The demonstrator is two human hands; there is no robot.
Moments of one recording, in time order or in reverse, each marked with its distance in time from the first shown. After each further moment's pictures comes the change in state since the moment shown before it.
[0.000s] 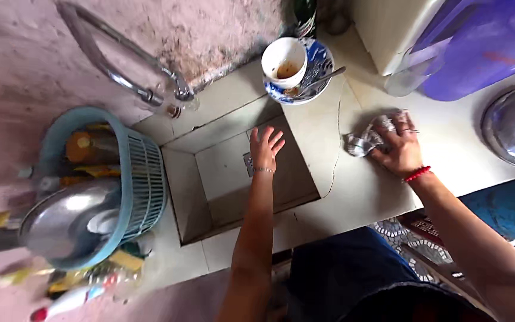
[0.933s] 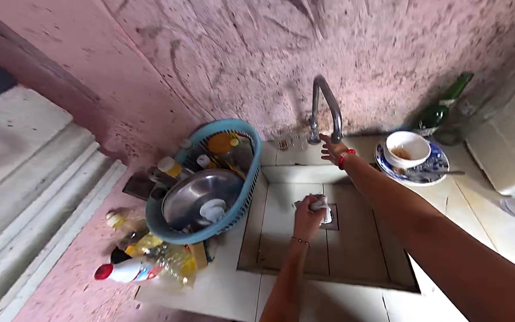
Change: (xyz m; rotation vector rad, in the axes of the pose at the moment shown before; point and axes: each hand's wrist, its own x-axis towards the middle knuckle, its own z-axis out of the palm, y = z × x) left_hand -0.023 0.048 -0.183 0.473 0.003 0.345; right_hand 0.294 -0.369 0.182 1.009 -0.486 0.503
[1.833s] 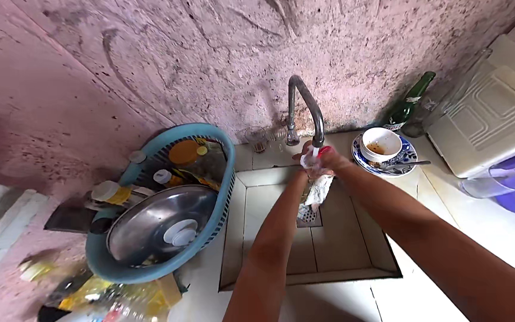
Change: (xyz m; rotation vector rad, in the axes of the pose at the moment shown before) left_hand 0.148 0.052 0.044 0.288 -0.415 0.158; right_hand -0.069 -0.028 -0.013 -0.962 -0.142 -0.204
